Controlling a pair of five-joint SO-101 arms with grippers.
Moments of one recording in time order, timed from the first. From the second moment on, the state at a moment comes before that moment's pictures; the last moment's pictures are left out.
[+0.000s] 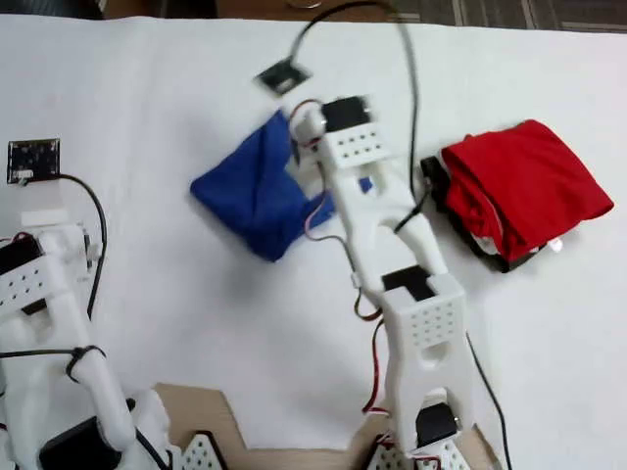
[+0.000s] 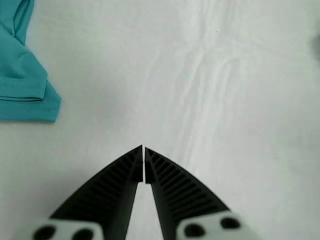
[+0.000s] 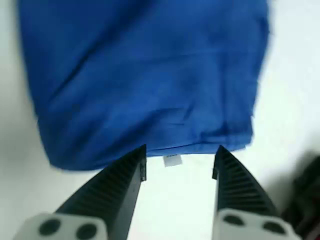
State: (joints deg) left arm -37.5 -25.8 42.9 53.9 -17.1; right arm -22.5 36.9 -40.4 89.1 13.3
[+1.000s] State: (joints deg) left arm -37.5 -25.8 42.9 53.9 -17.1; right arm -25.2 48.6 -42.0 84.3 -23.5
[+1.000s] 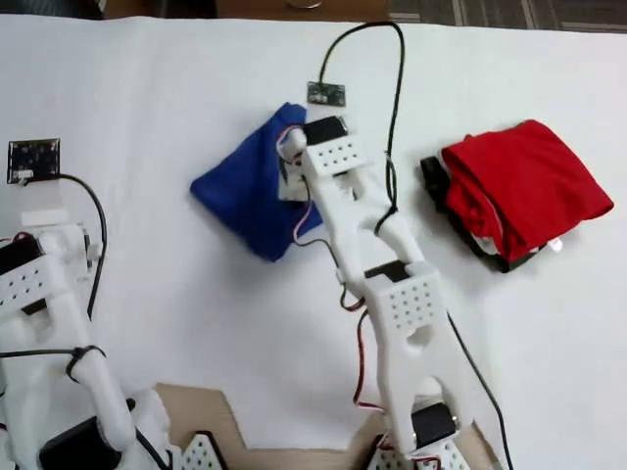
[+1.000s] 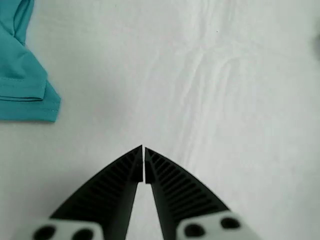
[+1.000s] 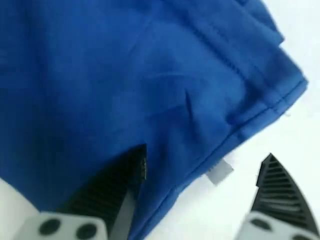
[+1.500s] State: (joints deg) left arm -37.5 -25.8 42.9 53.9 -17.1; right arm -22.2 60.8 -55.2 84.4 -28.8
